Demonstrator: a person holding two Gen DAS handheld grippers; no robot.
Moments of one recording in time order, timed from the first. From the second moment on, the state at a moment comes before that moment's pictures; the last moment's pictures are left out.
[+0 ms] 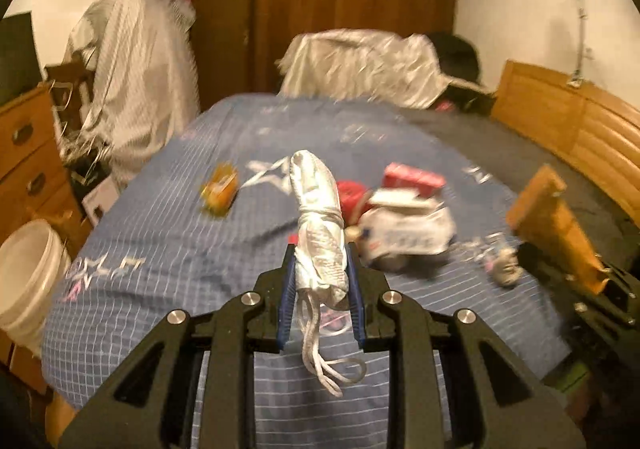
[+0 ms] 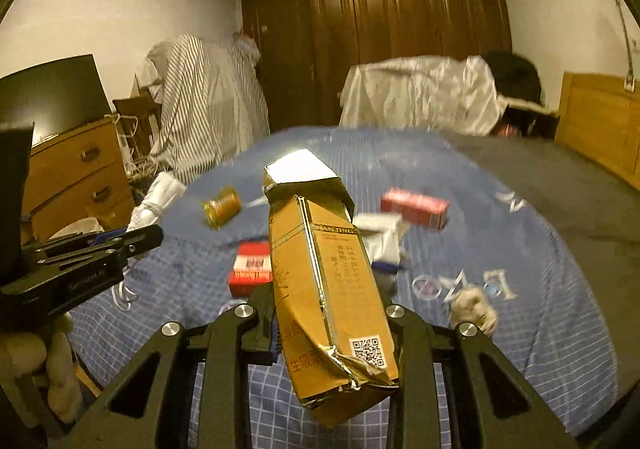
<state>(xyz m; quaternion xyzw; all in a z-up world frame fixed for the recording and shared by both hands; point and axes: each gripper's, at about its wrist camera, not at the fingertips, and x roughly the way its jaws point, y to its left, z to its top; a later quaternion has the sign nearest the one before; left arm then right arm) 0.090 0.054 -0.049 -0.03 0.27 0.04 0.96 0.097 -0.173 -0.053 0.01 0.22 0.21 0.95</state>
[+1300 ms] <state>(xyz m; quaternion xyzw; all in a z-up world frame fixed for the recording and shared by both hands) 0.045 0.175 0.006 -0.06 0.21 0.16 0.96 0.106 -0.028 0.051 -0.03 0.15 0.33 0.93</state>
